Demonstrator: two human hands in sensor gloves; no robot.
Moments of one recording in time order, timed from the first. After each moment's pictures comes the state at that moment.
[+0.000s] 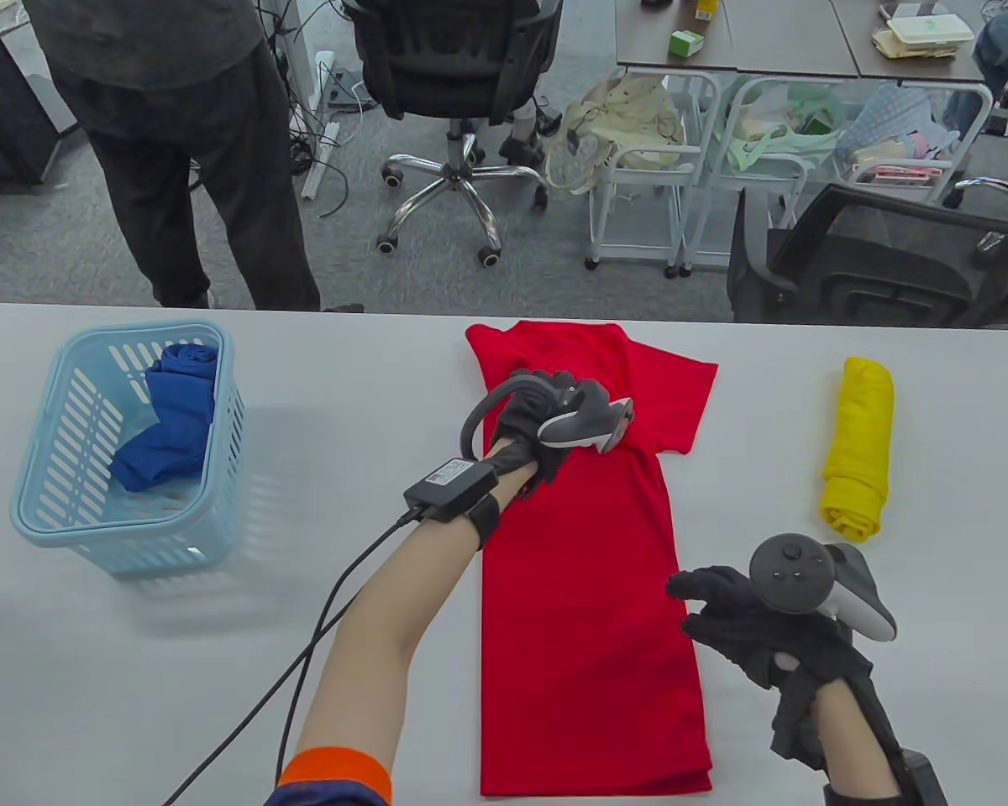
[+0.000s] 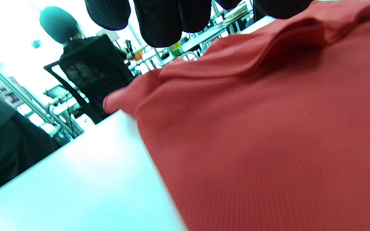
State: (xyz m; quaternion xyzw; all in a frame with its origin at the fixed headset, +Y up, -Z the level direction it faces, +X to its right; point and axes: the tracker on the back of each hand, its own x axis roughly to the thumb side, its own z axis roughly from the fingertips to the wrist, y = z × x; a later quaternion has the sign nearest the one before) left_hand 0.008 -0.719 -0.471 -0.09 -0.19 -0.25 0.95; right_hand 0.225 -0.707 -0.276 0.15 0.26 0.92 0.26
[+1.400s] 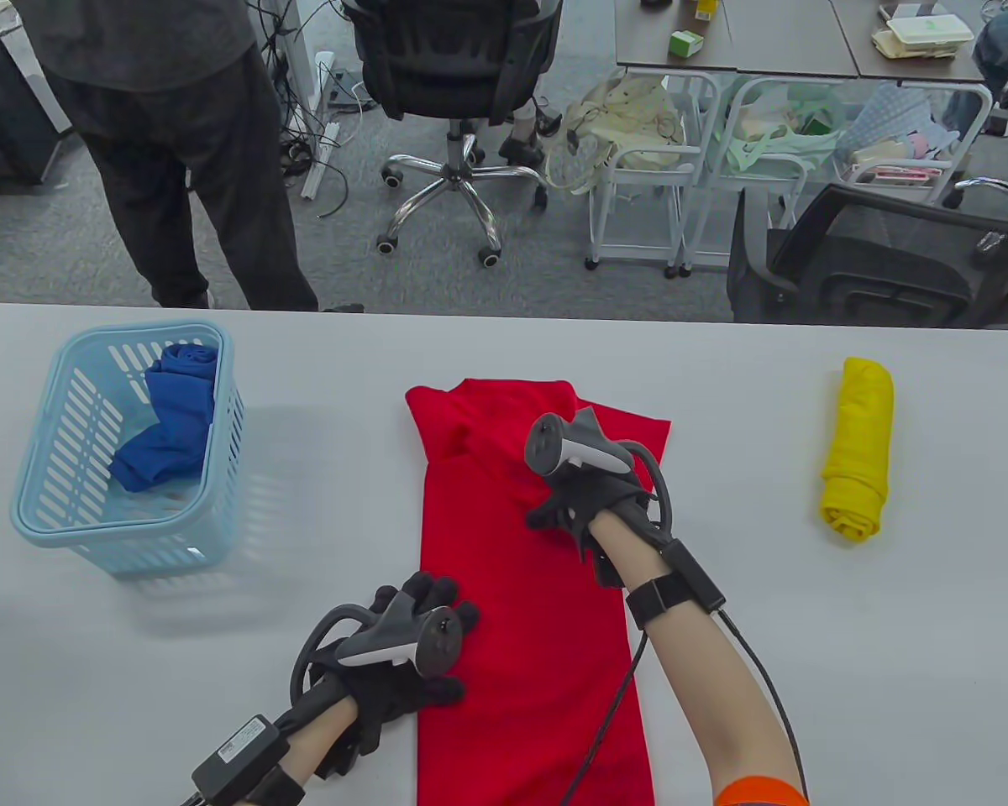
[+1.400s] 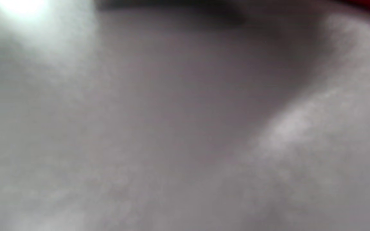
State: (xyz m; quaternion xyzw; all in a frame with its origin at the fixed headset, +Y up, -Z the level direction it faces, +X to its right) left_hand -0.144 -0.795 -0.263 -0.30 -0.24 -0.08 0.92; right_hand 0.065 -0.760 -0.444 0.09 0.30 0.95 -0.01
